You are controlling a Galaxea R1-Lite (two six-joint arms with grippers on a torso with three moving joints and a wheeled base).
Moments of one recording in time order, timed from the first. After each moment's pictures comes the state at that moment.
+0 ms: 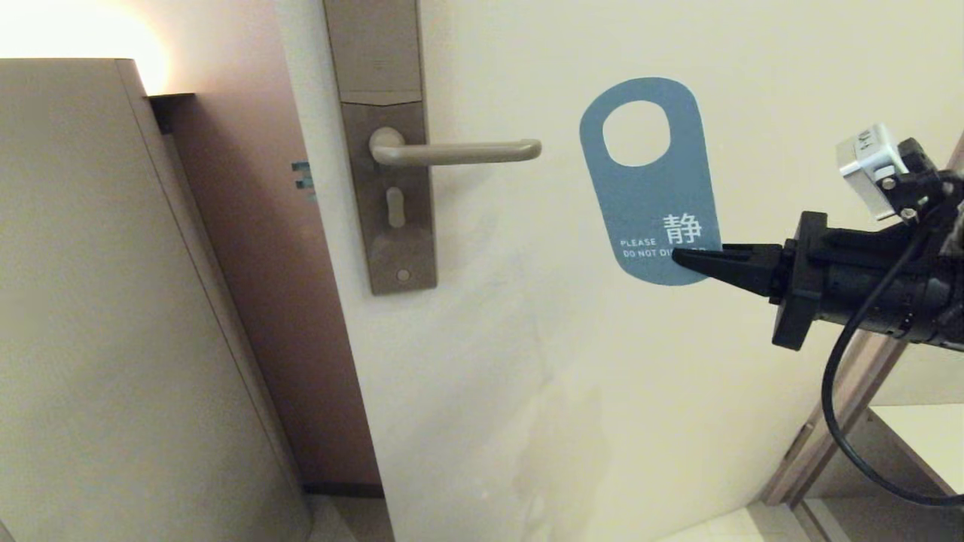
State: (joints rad) left arm 0.00 0.00 0.00 0.02 0.00 0.02; right arm 0.26 1.45 -0.83 -0.47 0.61 -0.26
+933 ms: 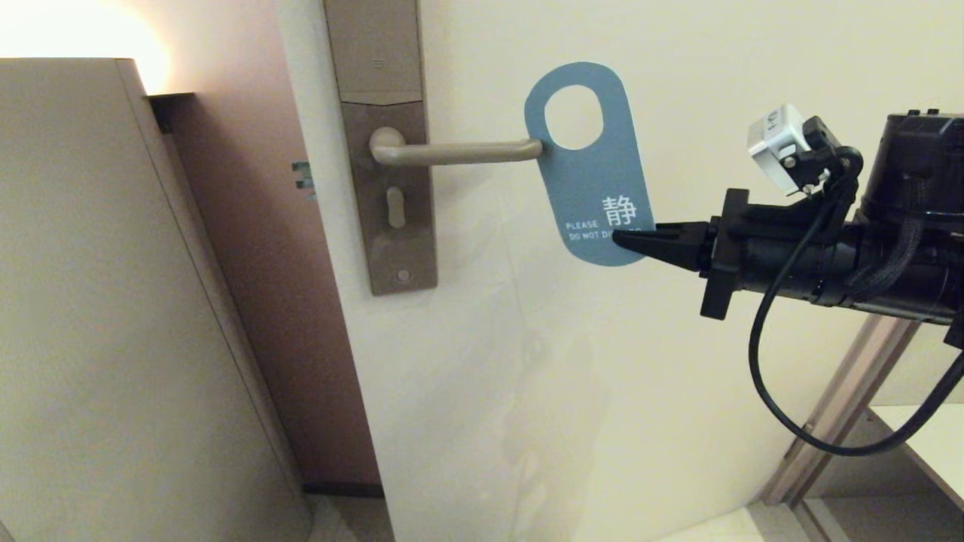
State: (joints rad) left arm 0.00 0.00 0.00 0.02 0.00 0.02; right arm 0.36 1.58 -0.98 -0.47 0.61 -0.29
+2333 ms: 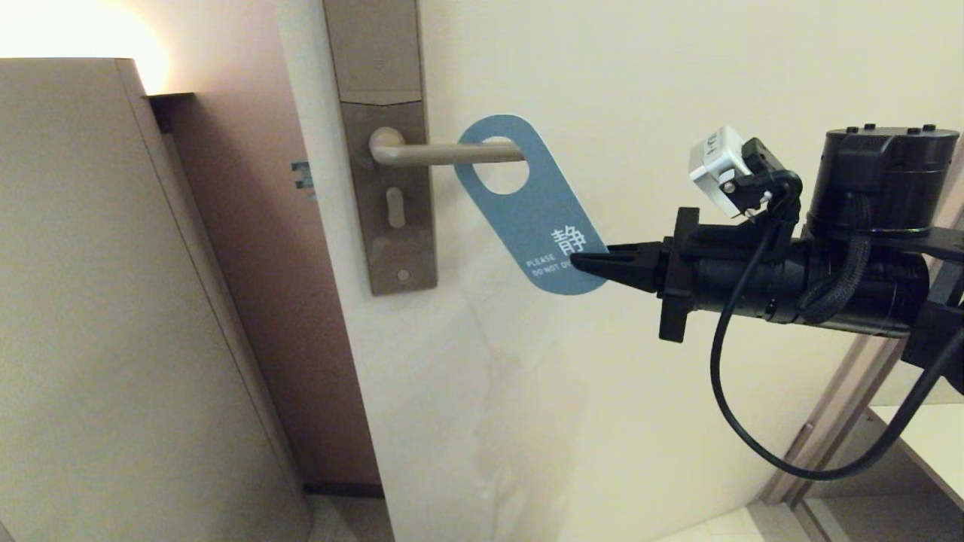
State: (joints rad) left arm 0.00 0.00 0.00 0.02 0.00 0.02; right arm 0.47 1.63 -0.99 -0.47 0.58 -0.29
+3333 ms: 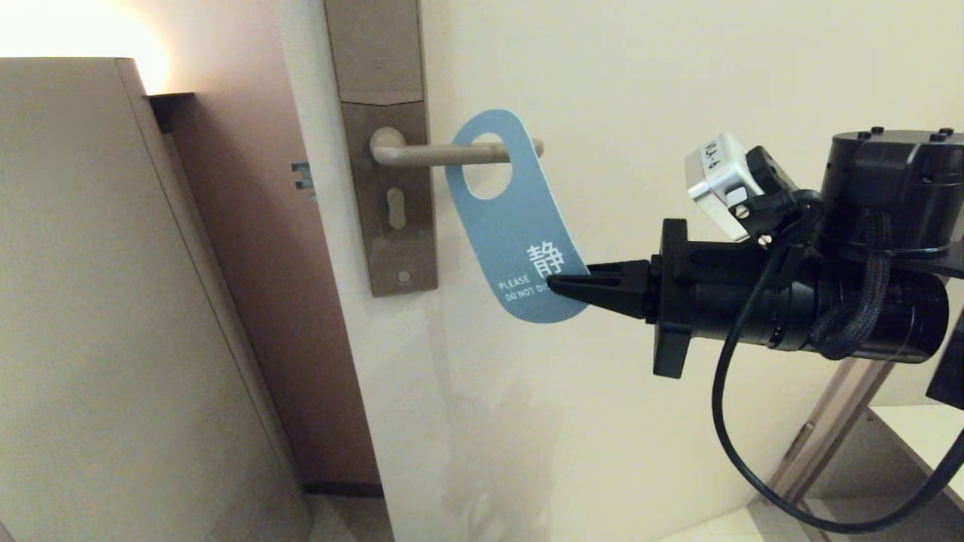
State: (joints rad) left arm 0.00 0.00 0.00 0.02 0.00 0.02; right arm 0.58 1.59 -0.95 -0.47 0.58 -0.31
